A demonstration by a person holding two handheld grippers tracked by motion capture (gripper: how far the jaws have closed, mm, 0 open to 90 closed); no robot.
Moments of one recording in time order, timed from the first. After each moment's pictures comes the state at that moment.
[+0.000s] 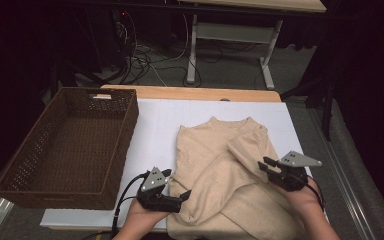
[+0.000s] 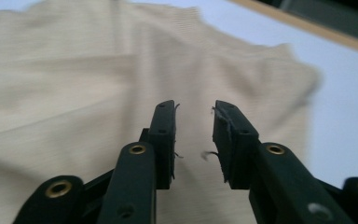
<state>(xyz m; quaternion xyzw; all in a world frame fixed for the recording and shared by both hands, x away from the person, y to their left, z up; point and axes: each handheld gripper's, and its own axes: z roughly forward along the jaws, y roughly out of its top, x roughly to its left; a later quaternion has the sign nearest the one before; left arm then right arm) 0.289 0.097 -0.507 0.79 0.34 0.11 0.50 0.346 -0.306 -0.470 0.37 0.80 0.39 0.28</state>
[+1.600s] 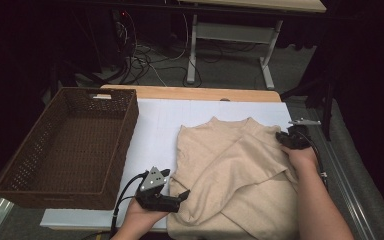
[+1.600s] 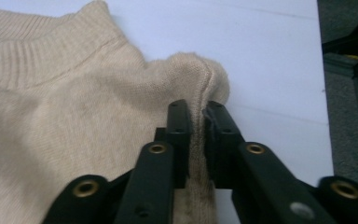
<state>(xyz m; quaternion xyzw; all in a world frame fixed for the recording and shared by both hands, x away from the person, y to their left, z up) 0.287 0.100 -0.506 0.79 0.34 0.11 0.50 0.485 -0.367 -0.503 0.55 0.73 0.31 0.27</state>
